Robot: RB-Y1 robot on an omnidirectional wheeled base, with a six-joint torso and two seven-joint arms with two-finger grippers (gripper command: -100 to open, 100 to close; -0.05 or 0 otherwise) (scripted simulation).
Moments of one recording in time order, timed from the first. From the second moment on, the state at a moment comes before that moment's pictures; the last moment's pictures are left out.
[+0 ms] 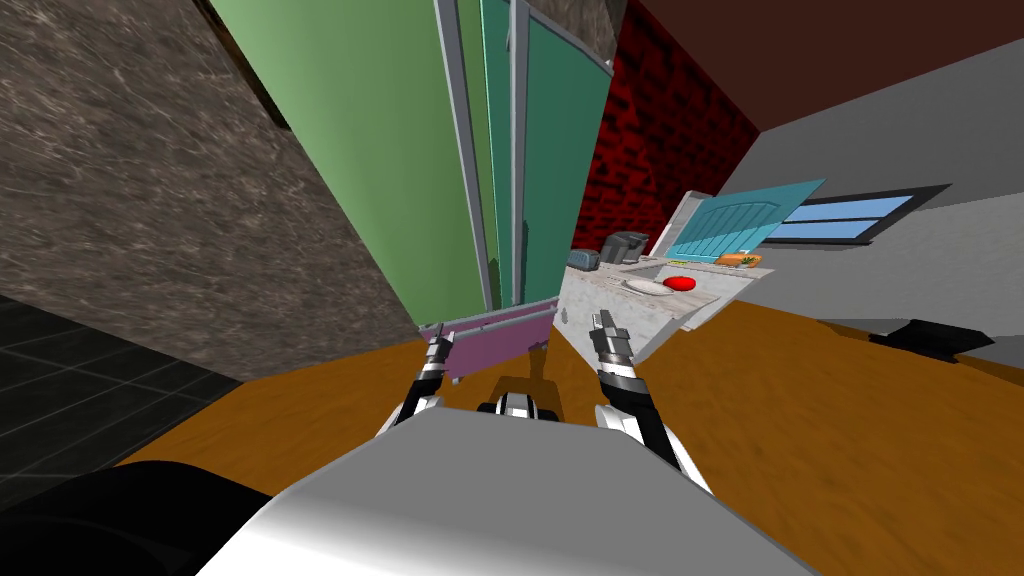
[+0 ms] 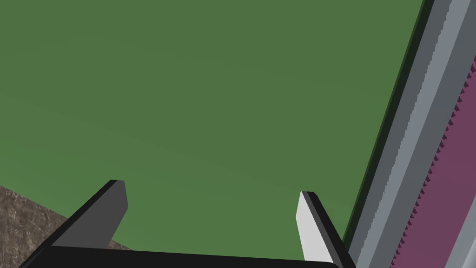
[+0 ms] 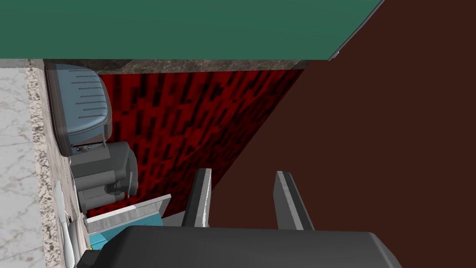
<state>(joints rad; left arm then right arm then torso) 0.40 0.17 0.06 -1.67 0.17 -0.61 0.13 0.52 -0.04 0.02 -2.22 0.04 -0.42 -0.04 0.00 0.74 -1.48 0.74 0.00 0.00</state>
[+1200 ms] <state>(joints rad) 0.34 0.16 0.09 -1.36 0.20 -0.72 0.16 0.52 -0.04 0.02 -2.22 0.04 -0.42 -0.04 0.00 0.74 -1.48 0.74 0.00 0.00</state>
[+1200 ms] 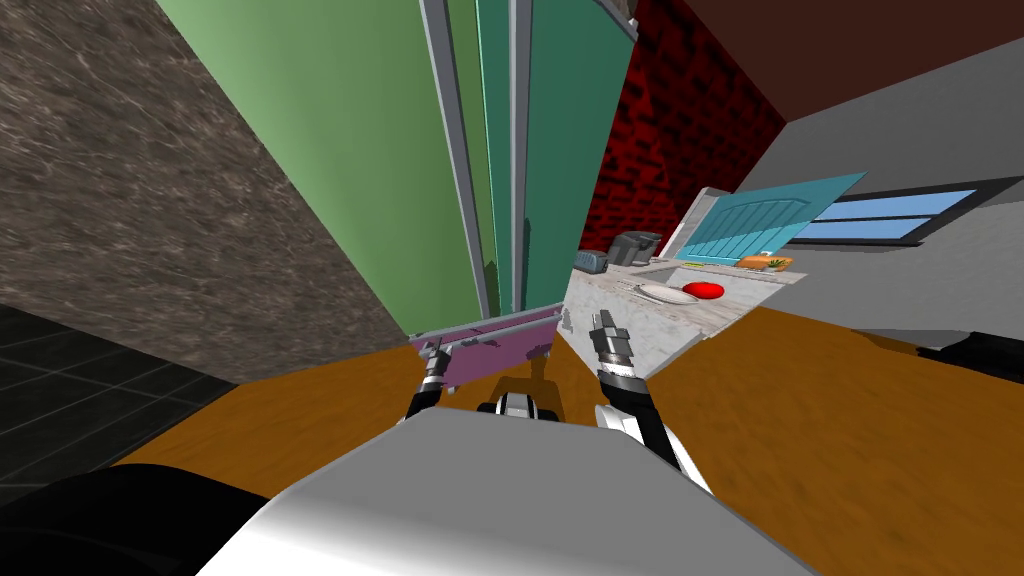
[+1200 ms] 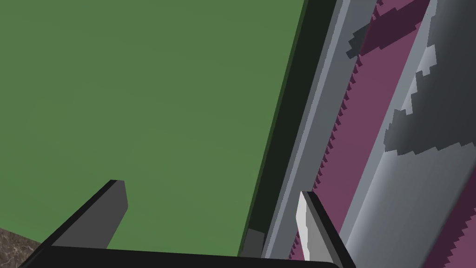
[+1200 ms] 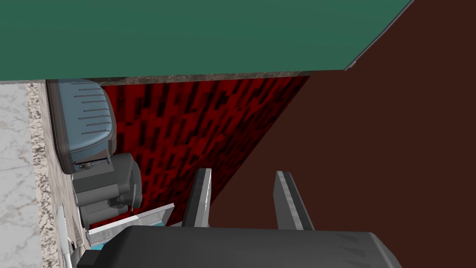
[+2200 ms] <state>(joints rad) 0.30 0.14 0.10 -1.11 0.20 -0.81 0.18 0.52 -0.04 0.02 -2.22 0.04 -0.42 -0.04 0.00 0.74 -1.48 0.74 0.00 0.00</state>
